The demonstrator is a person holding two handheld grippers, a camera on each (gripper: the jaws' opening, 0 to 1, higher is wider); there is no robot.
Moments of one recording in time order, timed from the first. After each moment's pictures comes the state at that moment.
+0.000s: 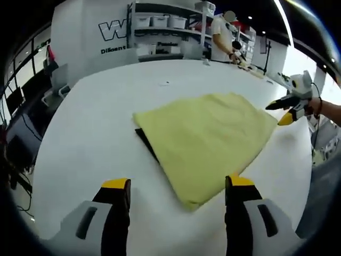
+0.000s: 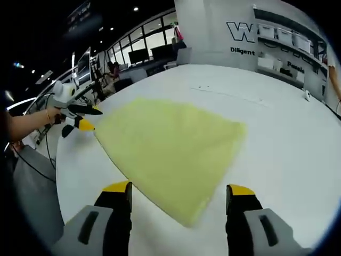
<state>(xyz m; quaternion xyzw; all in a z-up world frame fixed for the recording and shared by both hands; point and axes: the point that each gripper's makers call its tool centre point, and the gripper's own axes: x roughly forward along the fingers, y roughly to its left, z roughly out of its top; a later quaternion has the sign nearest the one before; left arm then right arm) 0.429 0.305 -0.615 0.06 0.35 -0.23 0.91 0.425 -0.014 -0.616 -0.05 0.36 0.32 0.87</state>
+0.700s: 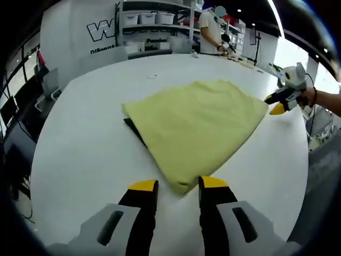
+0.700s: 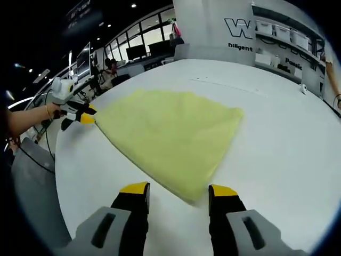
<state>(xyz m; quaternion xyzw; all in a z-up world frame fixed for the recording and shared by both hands) 0.411 0.302 -0.628 0.09 0.36 -0.26 0.89 0.402 -0.027 -0.632 -0.06 0.38 0.31 0.87</state>
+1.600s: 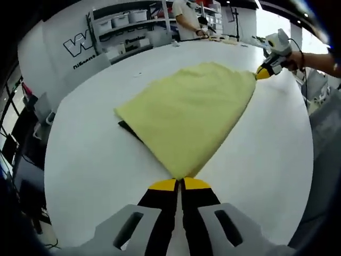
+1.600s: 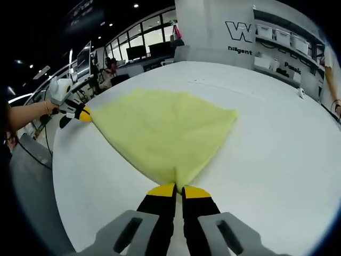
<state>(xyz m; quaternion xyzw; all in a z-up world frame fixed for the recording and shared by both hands) 0.402 0.309 -0.628 0.20 0.36 -0.30 0.86 0.406 -0.038 -0.628 -0.07 0.37 0.31 0.88</state>
